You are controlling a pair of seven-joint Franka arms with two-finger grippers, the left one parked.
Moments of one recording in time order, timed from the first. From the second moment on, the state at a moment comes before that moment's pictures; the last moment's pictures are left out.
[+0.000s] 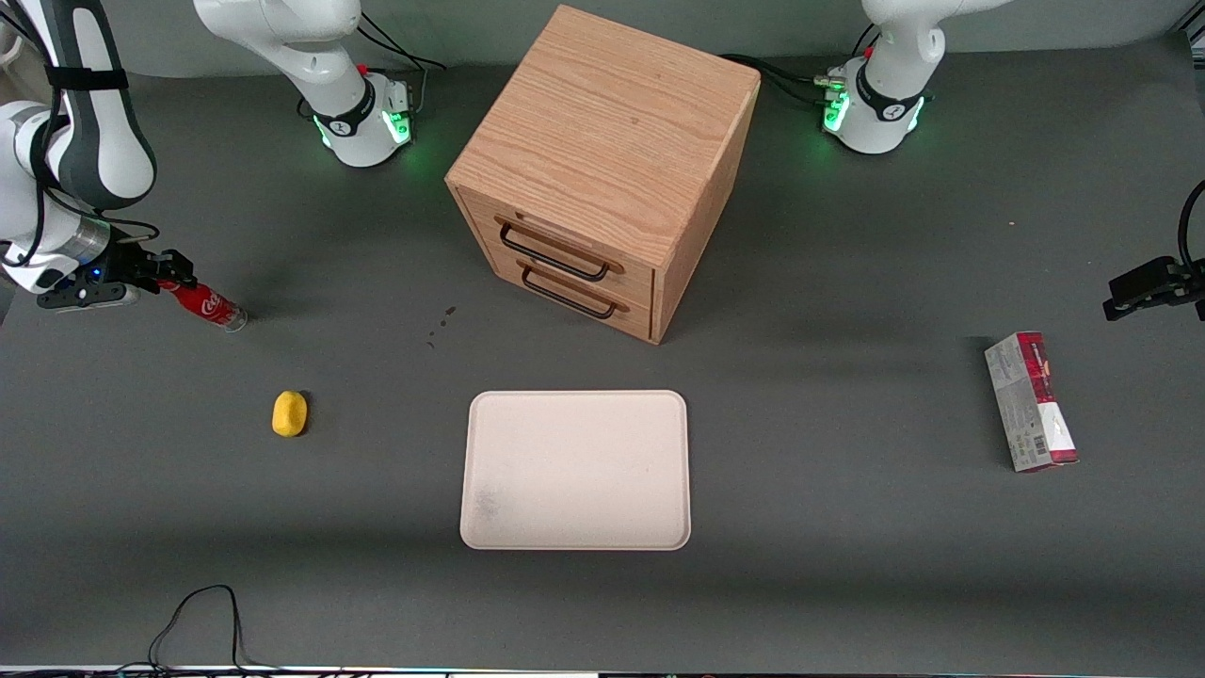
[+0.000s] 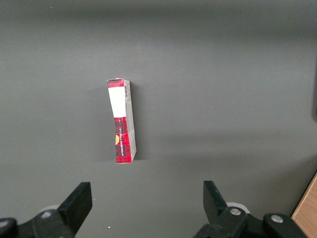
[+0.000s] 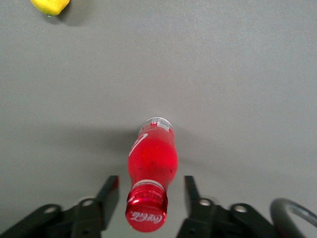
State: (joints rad) arm -0.03 -0.07 -0.45 -2.45 -0.11 2.33 -0.50
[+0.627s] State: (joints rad) arm -0.01 -0.08 -0.45 -2.35 -0.11 2.17 -0.50
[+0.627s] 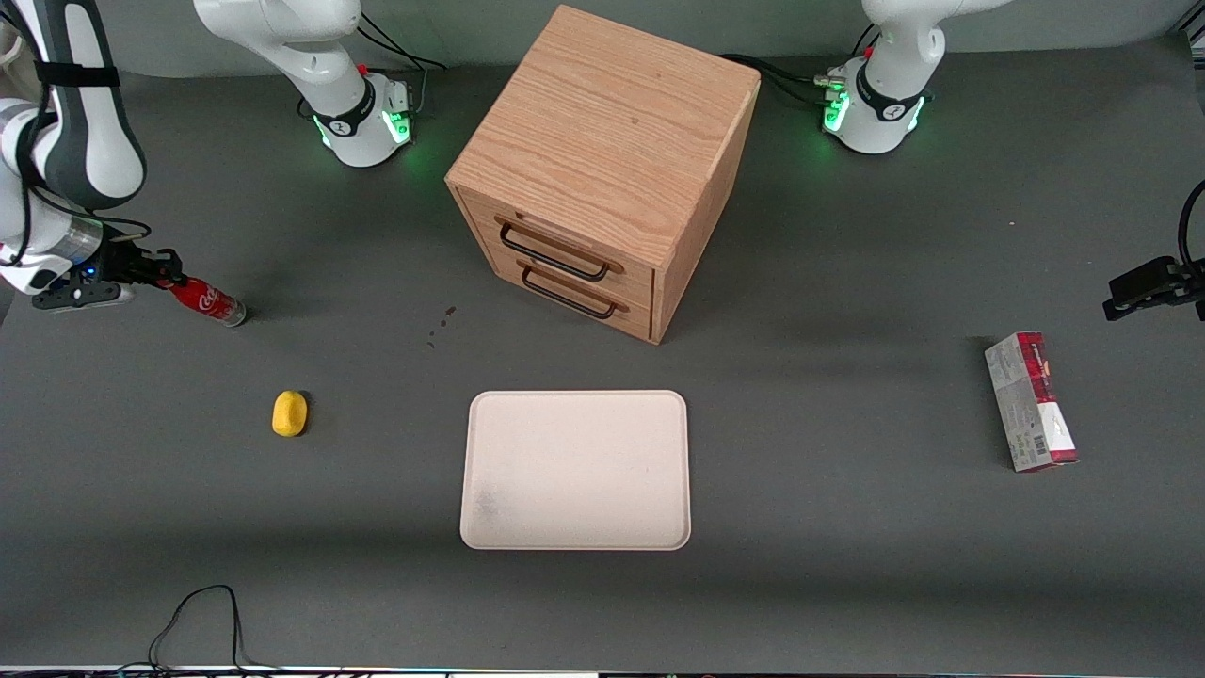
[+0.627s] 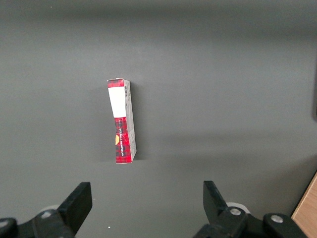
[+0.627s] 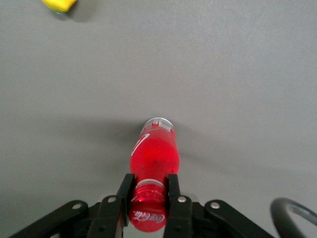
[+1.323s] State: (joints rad) arm 0.13 -0.08 -0.44 -1.68 -0.11 1.53 -0.50
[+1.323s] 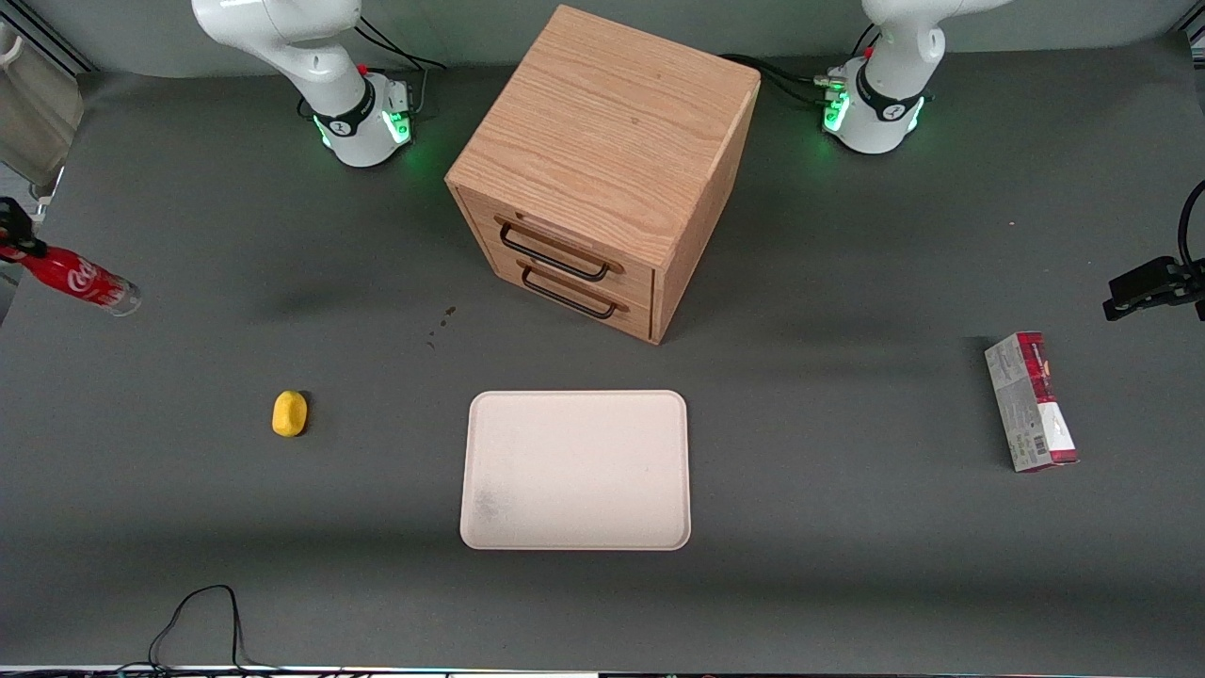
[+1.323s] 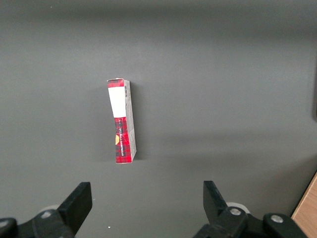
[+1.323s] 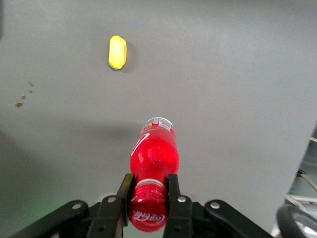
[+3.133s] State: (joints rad) arm 0.39 0.60 0.06 -0.87 -0.02 1.47 0.06
